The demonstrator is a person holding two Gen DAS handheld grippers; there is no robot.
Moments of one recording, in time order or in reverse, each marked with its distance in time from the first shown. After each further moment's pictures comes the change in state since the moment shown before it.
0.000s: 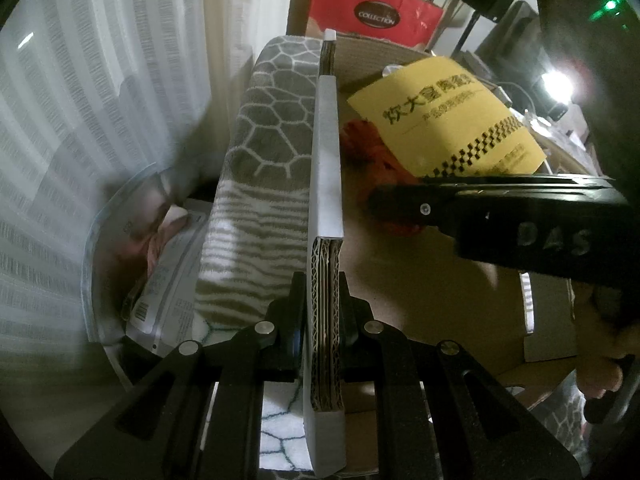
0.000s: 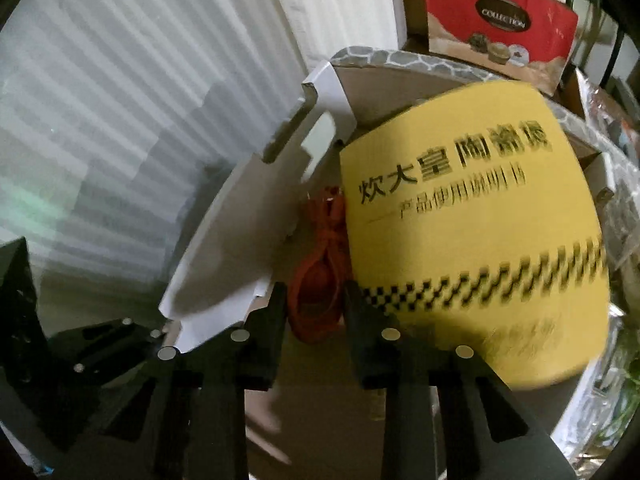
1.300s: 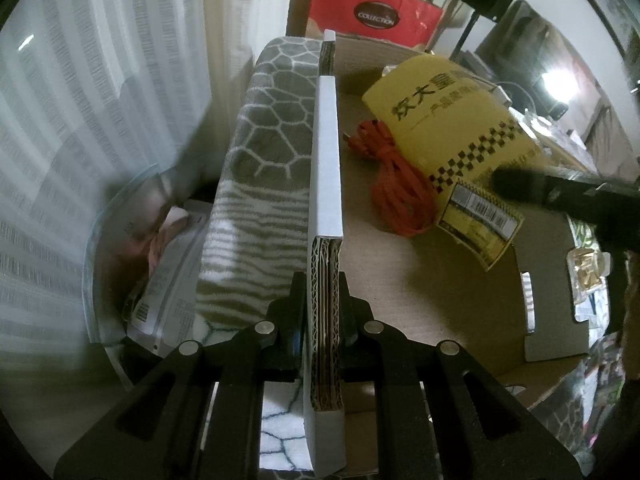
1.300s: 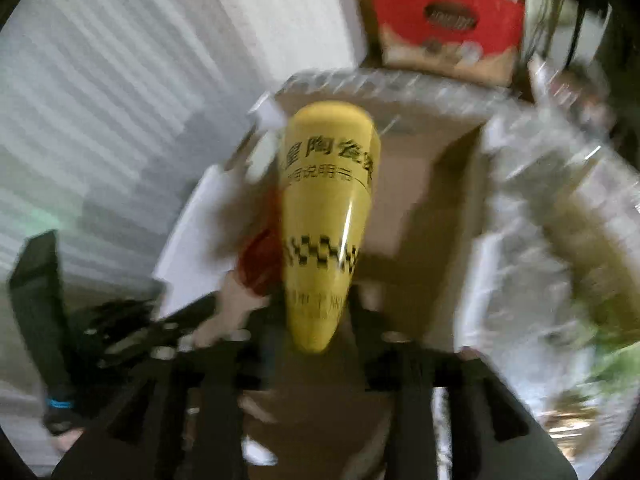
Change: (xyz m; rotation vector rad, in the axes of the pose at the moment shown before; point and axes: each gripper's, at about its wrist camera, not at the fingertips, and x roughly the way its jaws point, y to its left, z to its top) left arm 0.001 0.004 0.000 0.012 -0.003 0.000; right arm -0.059 -0.026 -0.026 0.034 -0.096 -0.145
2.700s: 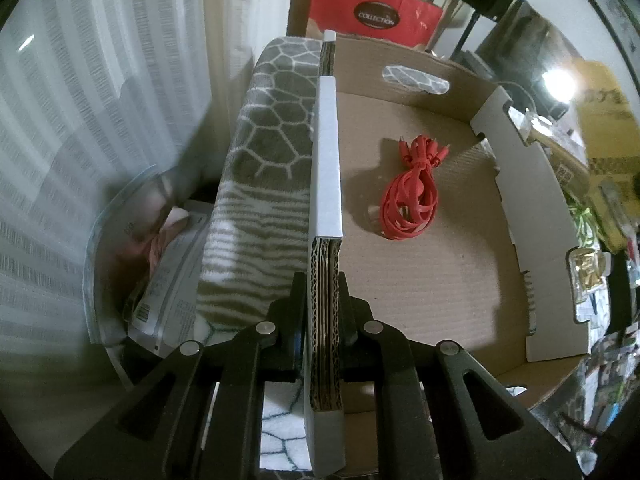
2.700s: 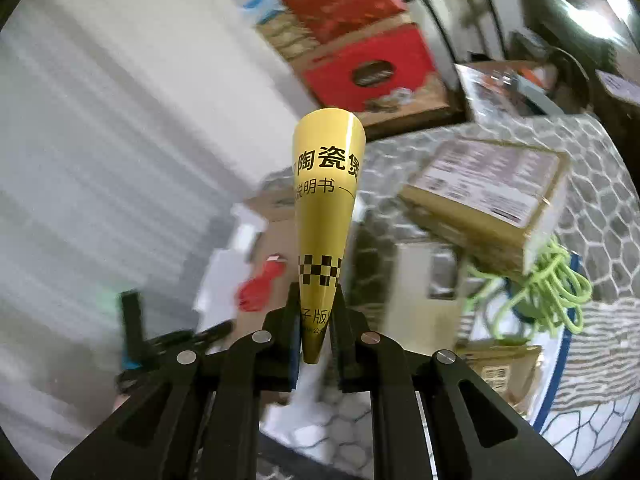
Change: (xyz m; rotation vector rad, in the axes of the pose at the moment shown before) left arm 0.000 -0.001 0.001 0.020 0.004 -0.006; right arm -0.114 -0.101 -0.055 0.283 -0.260 0.264
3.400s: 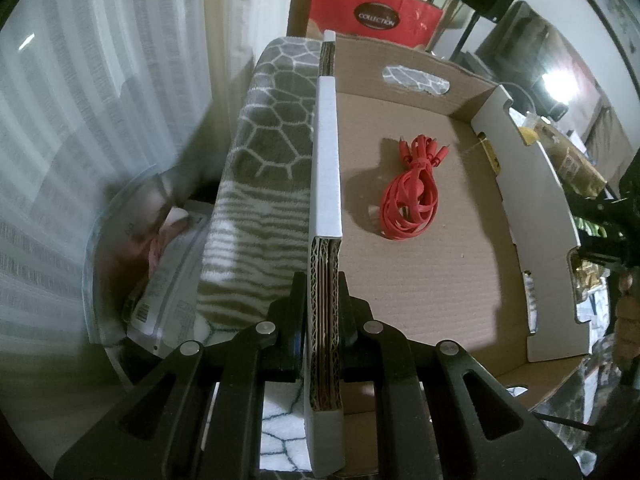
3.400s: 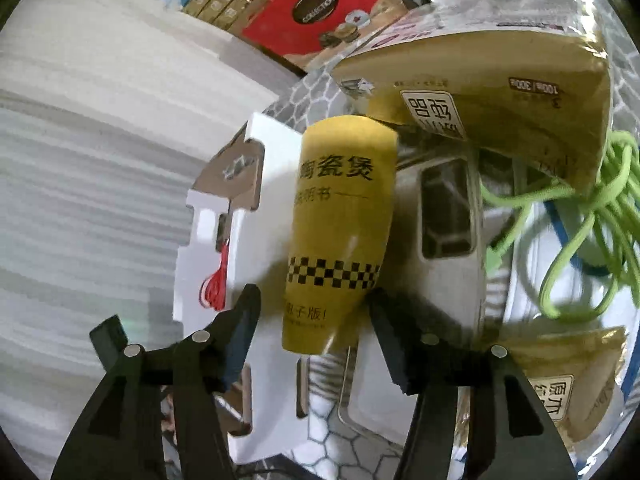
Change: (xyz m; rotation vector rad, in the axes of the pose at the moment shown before) left arm 0.000 0.000 0.000 0.015 0.002 -0.010; right arm 0.070 -0.078 -0.018 0.292 0.144 0.060
